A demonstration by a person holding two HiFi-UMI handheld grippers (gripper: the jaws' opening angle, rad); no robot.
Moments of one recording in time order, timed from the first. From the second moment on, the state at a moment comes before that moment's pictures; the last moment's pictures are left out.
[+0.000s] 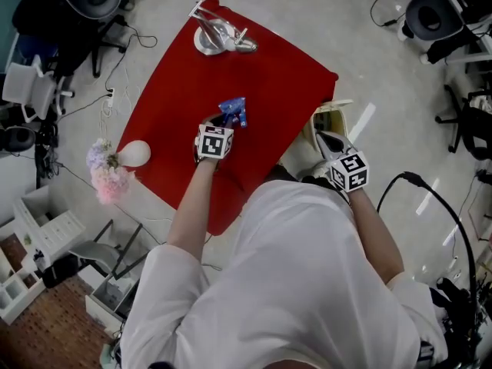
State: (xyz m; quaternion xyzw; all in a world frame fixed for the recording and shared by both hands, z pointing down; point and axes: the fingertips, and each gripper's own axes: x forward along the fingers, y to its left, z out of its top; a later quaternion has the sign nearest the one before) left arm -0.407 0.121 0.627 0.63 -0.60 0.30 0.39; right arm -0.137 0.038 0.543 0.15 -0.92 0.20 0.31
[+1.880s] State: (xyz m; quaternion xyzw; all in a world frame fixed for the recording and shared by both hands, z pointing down) left arm -0.010 0.013 0.636 0.76 -0.39 0.38 0.35; right arm 0.165 0.020 0.572 0.32 -0.86 0.30 0.26
